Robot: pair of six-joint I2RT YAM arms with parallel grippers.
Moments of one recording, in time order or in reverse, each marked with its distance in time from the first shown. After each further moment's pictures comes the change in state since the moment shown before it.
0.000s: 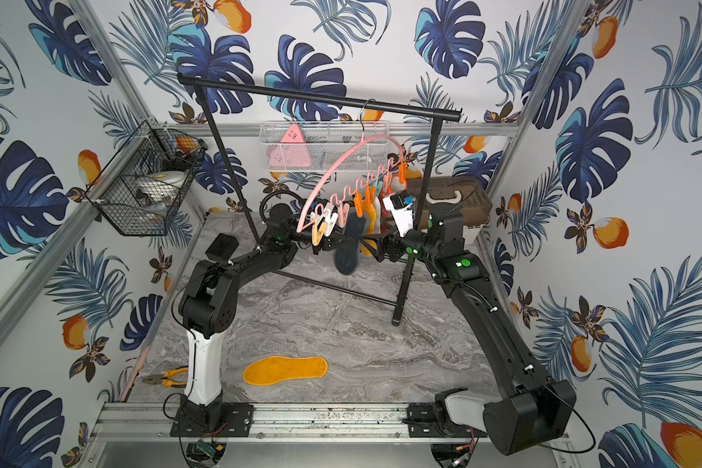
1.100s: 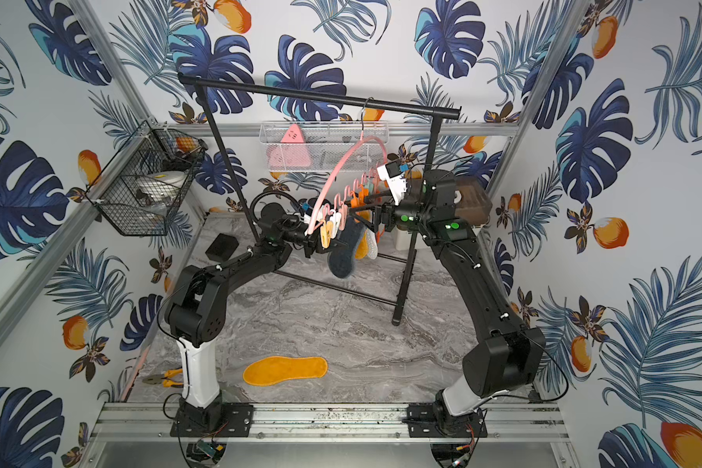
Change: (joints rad) left arm -0.002 -0.107 -0.076 0.003 0.091 0.003; right arm -0.039 0.277 0.301 0.041 -0.307 0.188
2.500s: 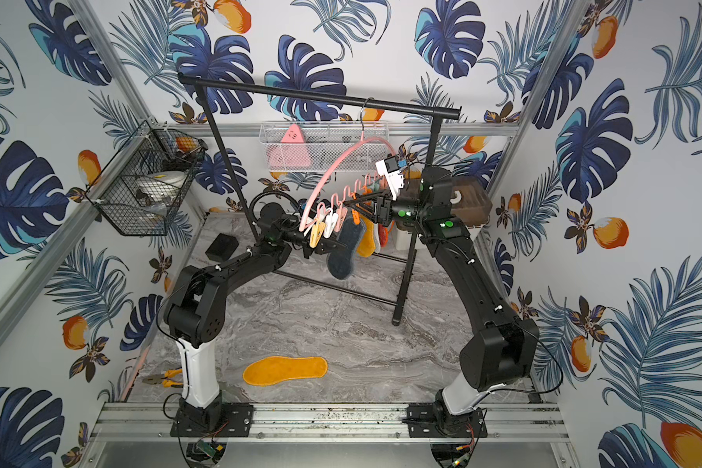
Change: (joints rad) left arm 0.005 -0.006 -0.004 -0.002 0.026 0.001; right arm 0.010 0.037 0.000 0.130 -0.074 0.156
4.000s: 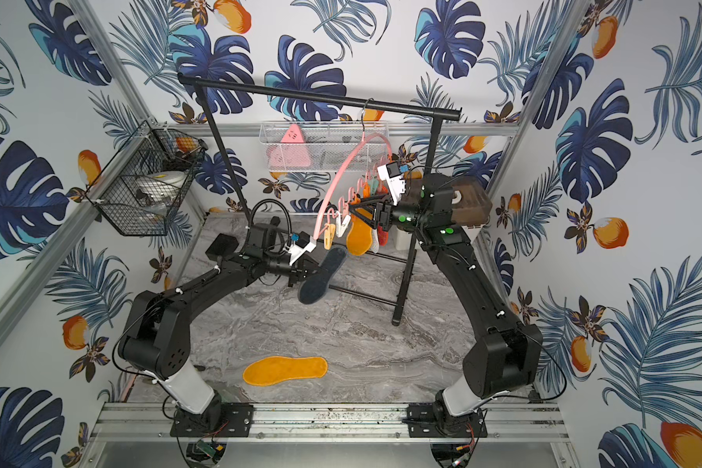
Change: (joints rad) left arm 0.067 -0.317 -0.296 -1.147 -0.403 0.918; right arm 0.002 -0.056 -0.097 0.061 0.050 0.013
